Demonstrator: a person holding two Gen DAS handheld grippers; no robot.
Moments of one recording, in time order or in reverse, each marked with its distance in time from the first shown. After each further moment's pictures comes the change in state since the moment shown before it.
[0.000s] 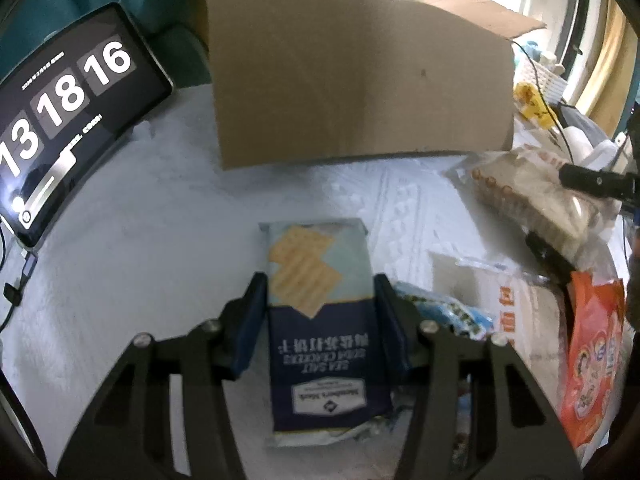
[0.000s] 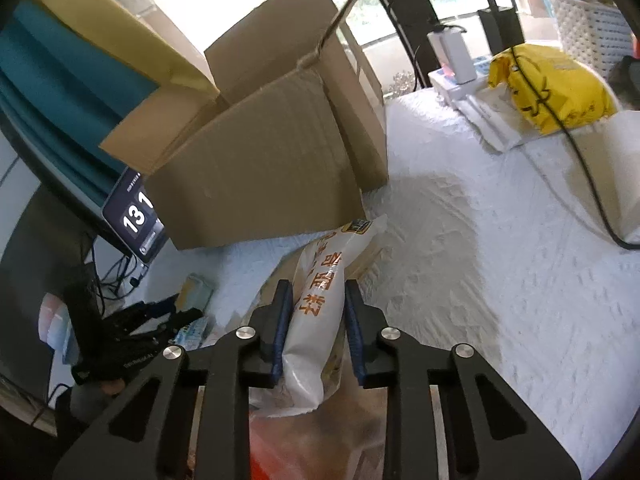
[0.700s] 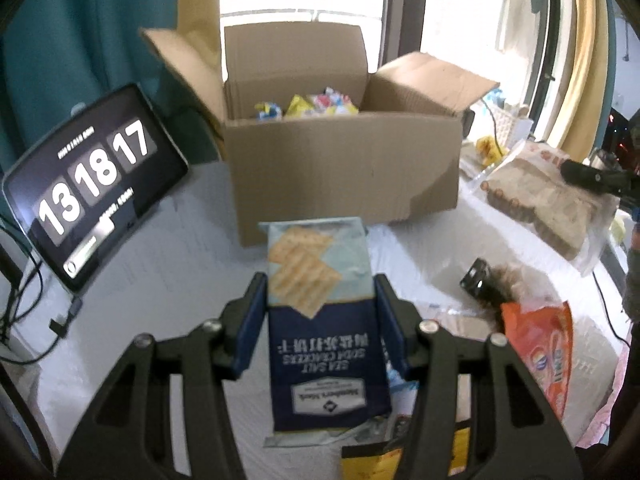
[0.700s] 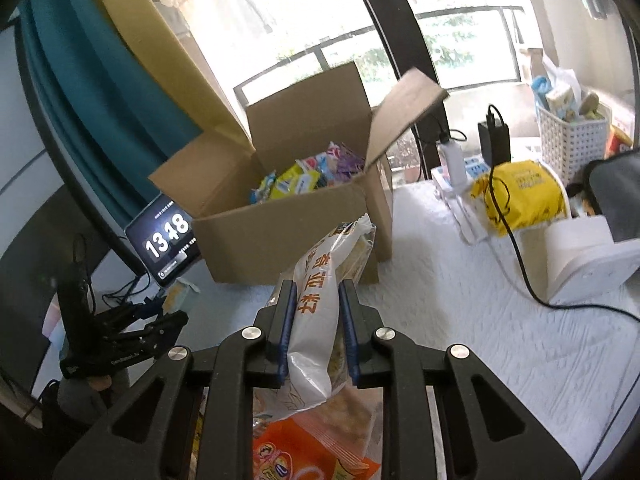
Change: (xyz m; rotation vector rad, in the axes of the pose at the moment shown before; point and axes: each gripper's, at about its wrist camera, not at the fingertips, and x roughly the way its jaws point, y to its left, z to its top) left arm -0.079 -0.003 0.021 0.036 -0.184 -0.017; right arm -0.086 0.048 0.014 -0.133 -0.190 -0.047
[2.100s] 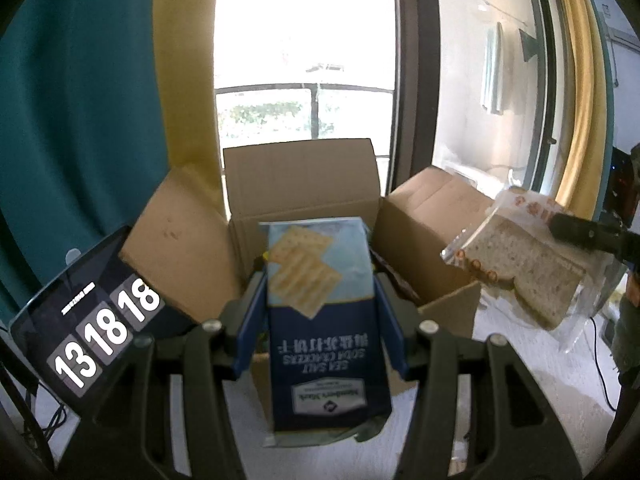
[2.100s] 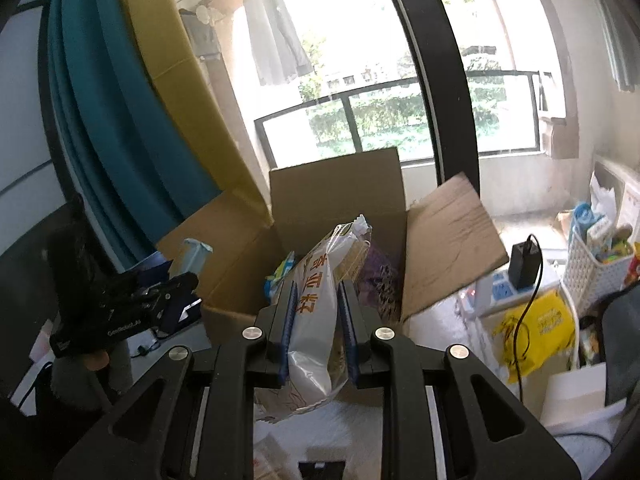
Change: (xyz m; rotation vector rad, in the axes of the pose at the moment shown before) left arm 0.001 0.019 0.134 0.024 -0.259 0.009; right arm 0.022 0.038 0.095 -0.154 -0.155 -0.017
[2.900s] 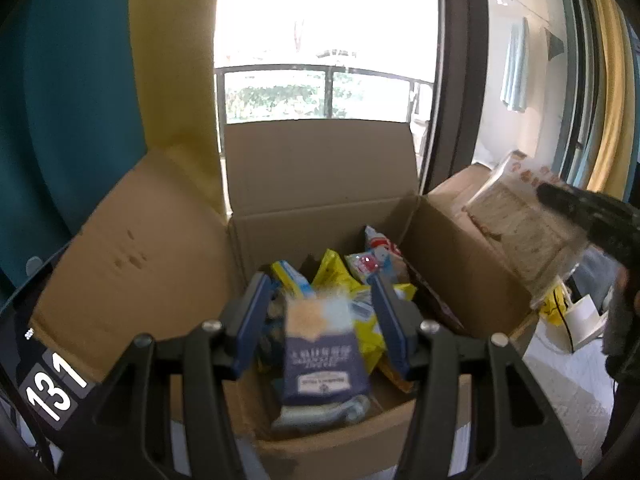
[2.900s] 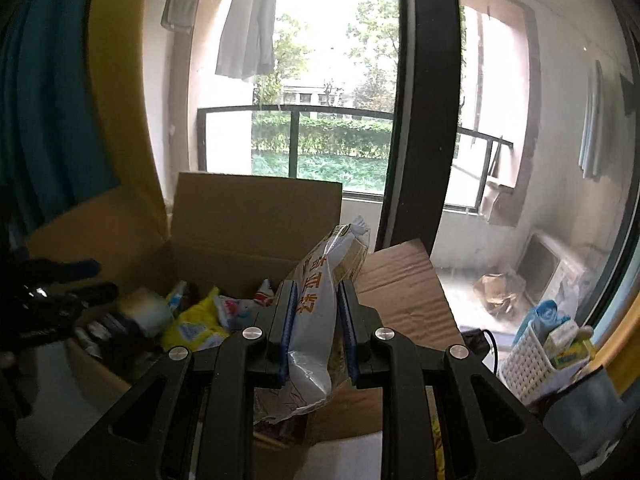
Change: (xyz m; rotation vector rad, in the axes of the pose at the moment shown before) left arm 0.074 0.023 0.017 -0.057 0.061 0.016; right arm 0.102 -0.012 0.033 -0.231 -0.046 -0.324
